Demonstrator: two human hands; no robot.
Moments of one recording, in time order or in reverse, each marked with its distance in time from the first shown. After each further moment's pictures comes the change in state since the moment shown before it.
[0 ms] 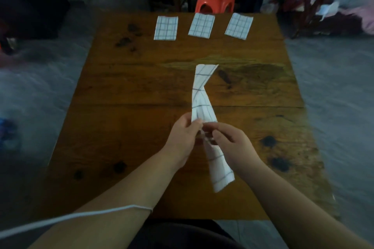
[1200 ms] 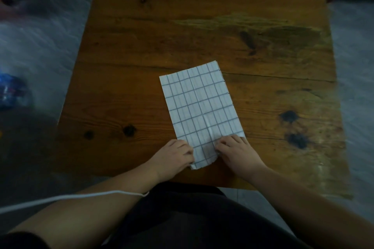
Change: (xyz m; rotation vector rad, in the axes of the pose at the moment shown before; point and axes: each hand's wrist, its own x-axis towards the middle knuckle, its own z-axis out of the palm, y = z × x) left_hand -0.020 -0.172 -0.114 1.508 -0.489 0.750; right_hand 0.009 0.180 0.027 -1.028 -0.412 -0.391
